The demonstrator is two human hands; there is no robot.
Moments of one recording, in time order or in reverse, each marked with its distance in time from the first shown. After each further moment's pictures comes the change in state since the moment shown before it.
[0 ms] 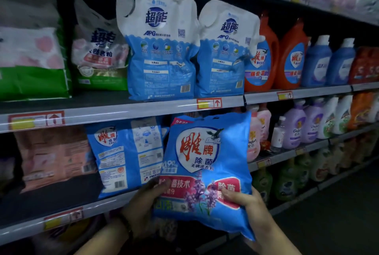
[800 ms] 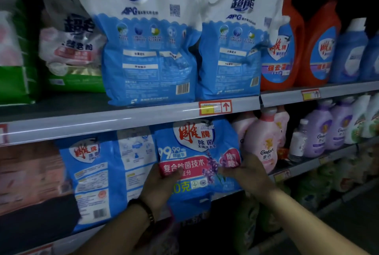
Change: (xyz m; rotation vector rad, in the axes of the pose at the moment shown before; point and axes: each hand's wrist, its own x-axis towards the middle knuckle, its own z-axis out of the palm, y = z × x) left_hand 0.137 0.034 0.029 0.317 0.147 0.317; right_hand 0.213 -0.024 -0.053 -0.820 0.091 -0.207
